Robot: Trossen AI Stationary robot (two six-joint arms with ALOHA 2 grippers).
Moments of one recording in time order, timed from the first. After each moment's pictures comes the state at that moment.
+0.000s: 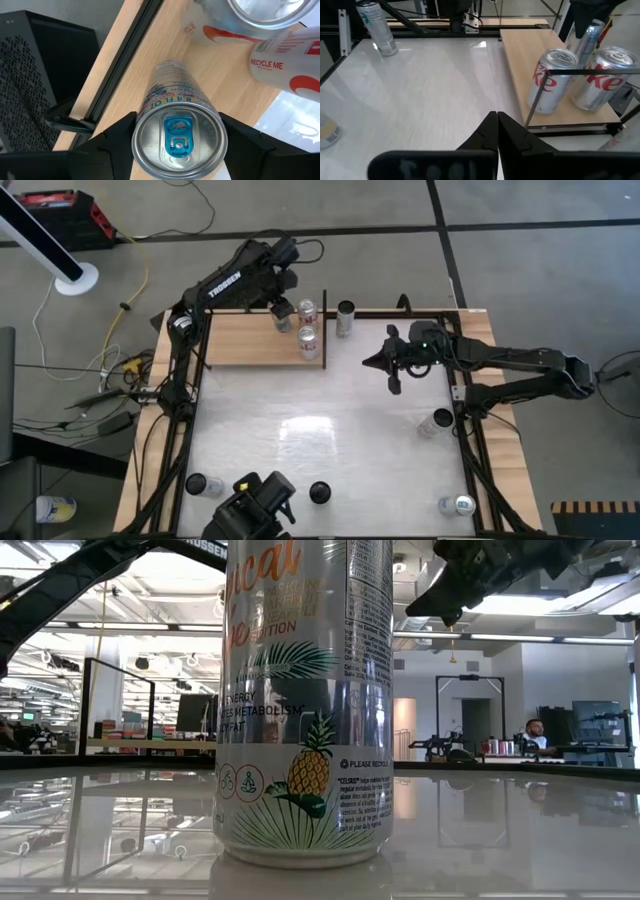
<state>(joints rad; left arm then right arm) 0.80 2.11 2.17 -1.40 0.02 0.24 -0.28 1.03 0.78 -0.15 -0.19 -0.11</state>
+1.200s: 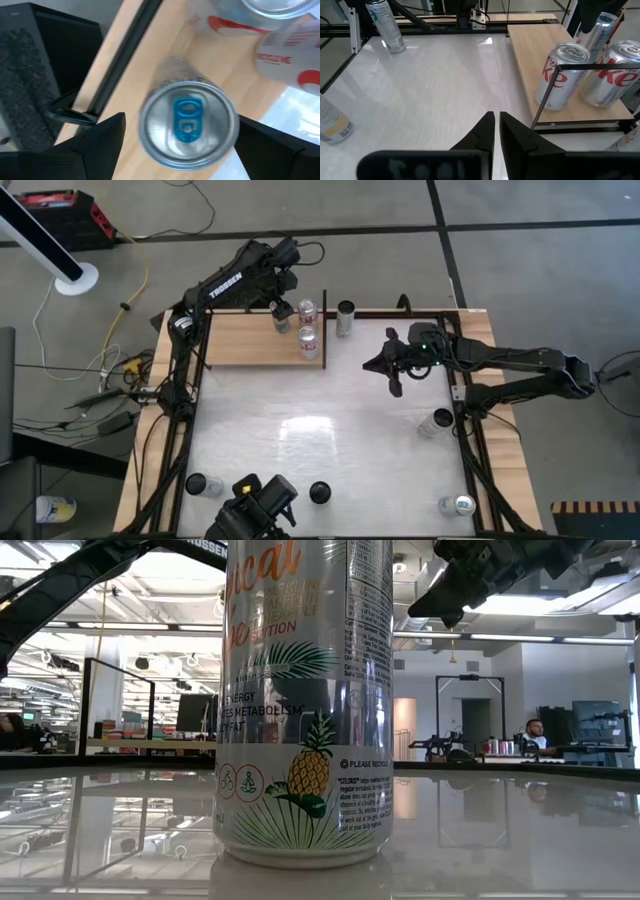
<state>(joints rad) 0.78 2.11 2.17 -1.42 -0.03 0.23 -0.27 1.03 0.78 -0.17 -0.21 -0.10</state>
